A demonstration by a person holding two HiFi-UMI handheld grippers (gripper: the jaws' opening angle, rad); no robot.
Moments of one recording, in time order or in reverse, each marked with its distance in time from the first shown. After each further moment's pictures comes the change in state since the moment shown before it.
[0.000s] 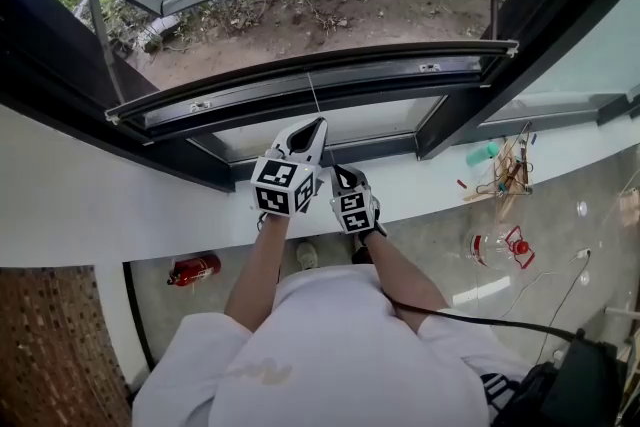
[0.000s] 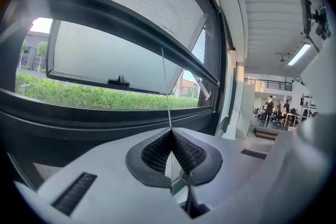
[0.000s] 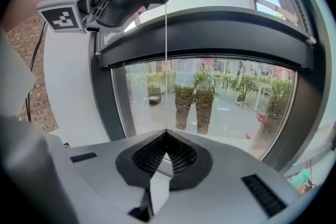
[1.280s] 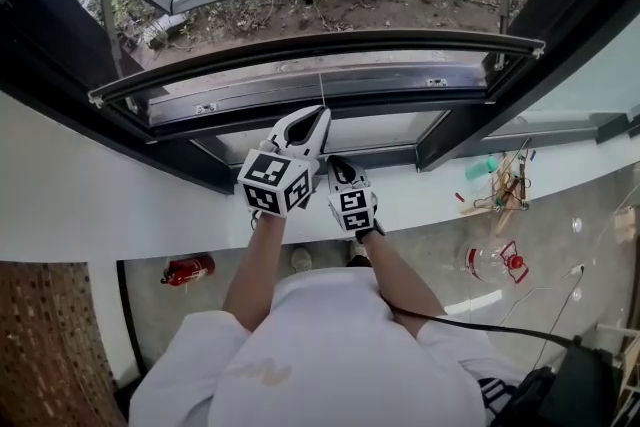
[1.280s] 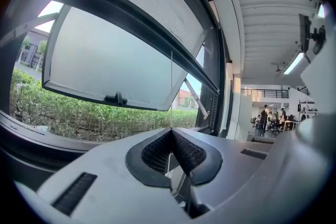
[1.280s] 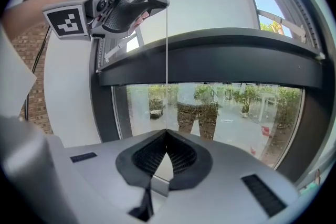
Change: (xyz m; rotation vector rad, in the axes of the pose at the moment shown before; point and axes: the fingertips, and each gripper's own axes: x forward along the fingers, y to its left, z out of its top) left arm -0.010 0.001 0.065 -0.019 -0.131 -0.043; right arm 0.002 -0.002 0.069 -0.014 -0.149 0.023
